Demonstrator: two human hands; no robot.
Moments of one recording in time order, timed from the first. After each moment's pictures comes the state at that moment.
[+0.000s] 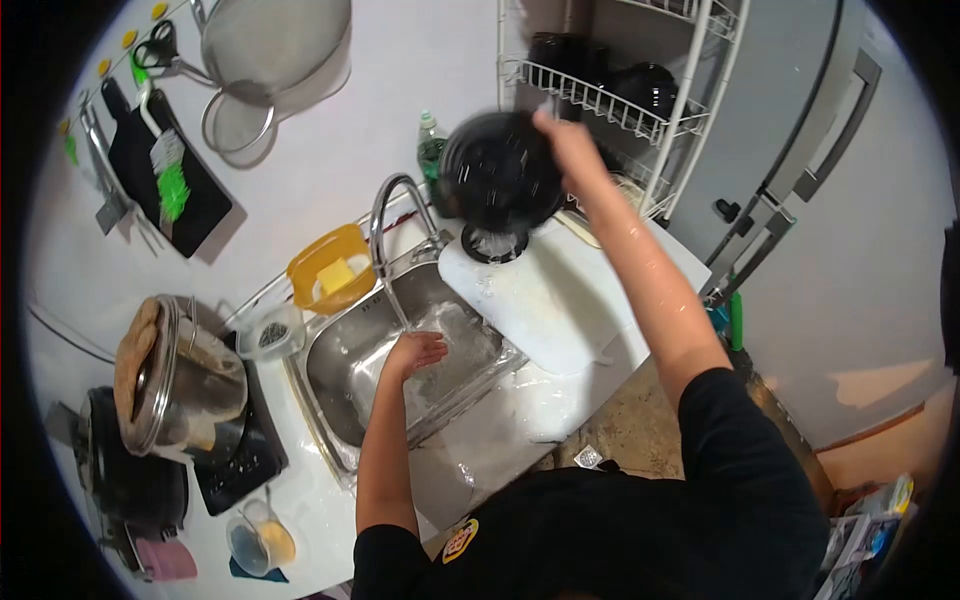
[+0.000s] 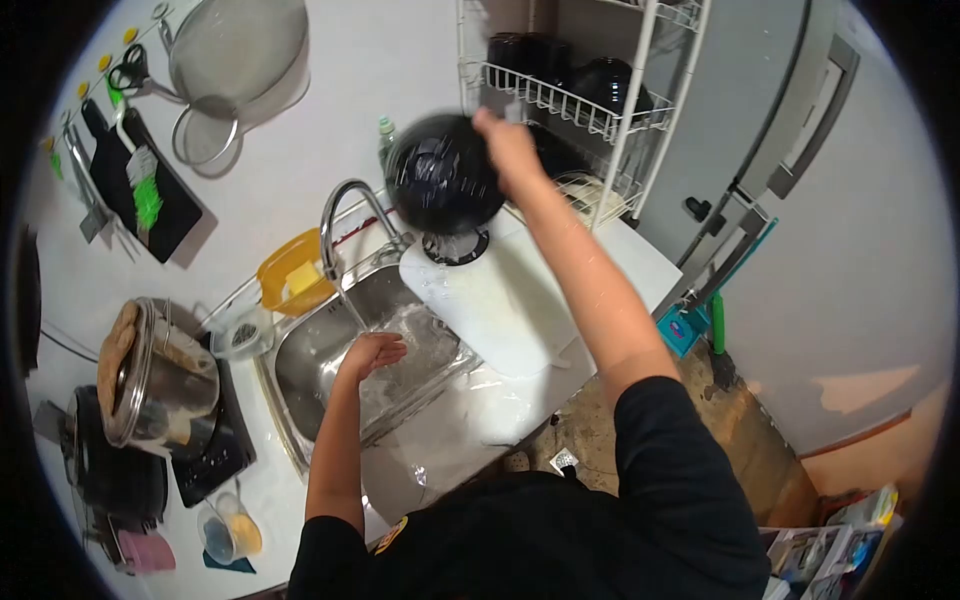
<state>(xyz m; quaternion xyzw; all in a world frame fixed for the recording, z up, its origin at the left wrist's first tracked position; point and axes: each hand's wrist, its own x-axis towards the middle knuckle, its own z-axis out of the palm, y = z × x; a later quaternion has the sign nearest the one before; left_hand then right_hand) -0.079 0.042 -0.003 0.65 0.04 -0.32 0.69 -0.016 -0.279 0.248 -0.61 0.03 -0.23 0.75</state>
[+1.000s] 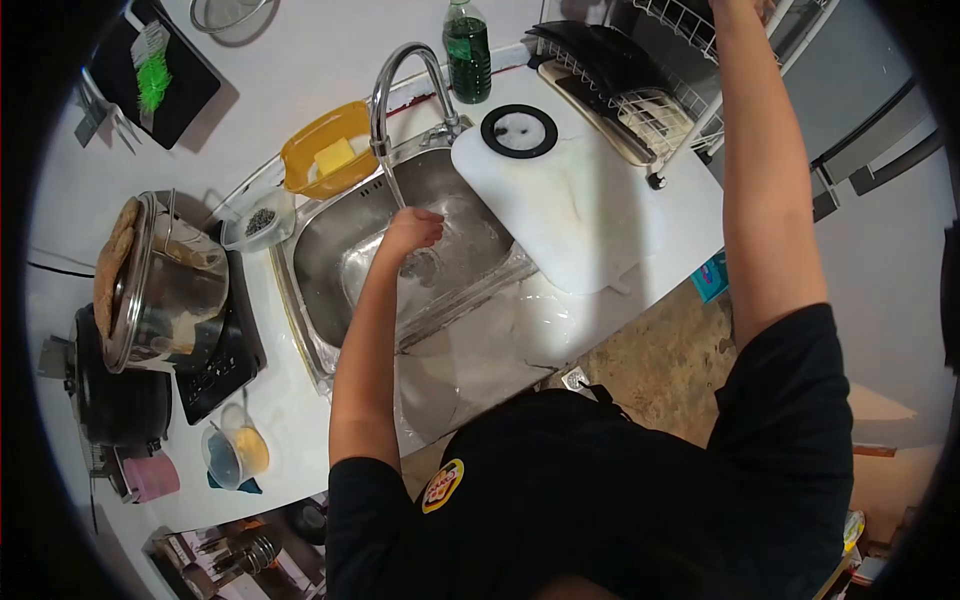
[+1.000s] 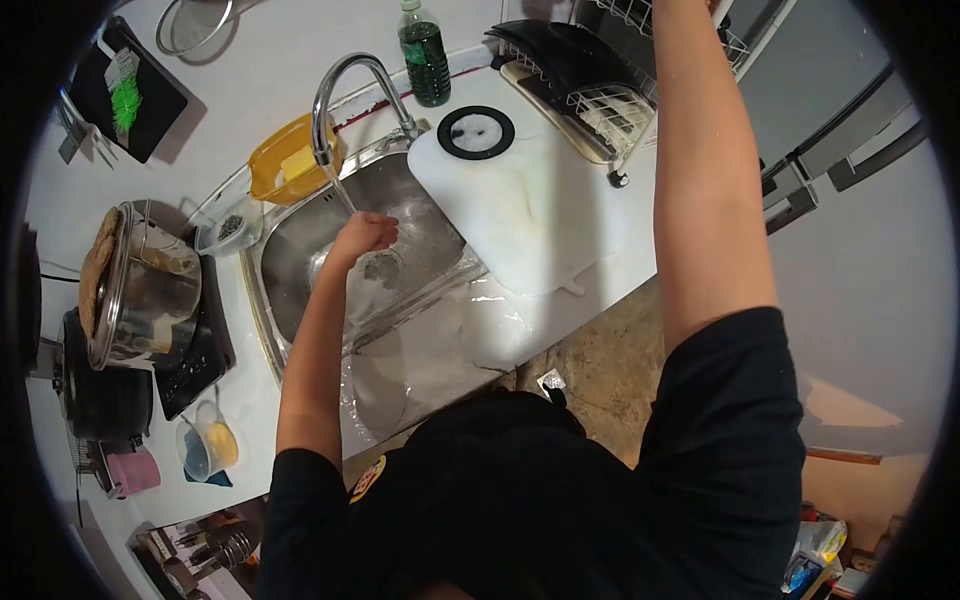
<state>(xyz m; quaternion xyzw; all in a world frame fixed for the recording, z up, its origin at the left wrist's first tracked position) -0.071 0.031 0.020 0.79 0.00 -0.24 0.56 0.026 -0.408 0.353 -0.75 0.22 -0.57 0.26</state>
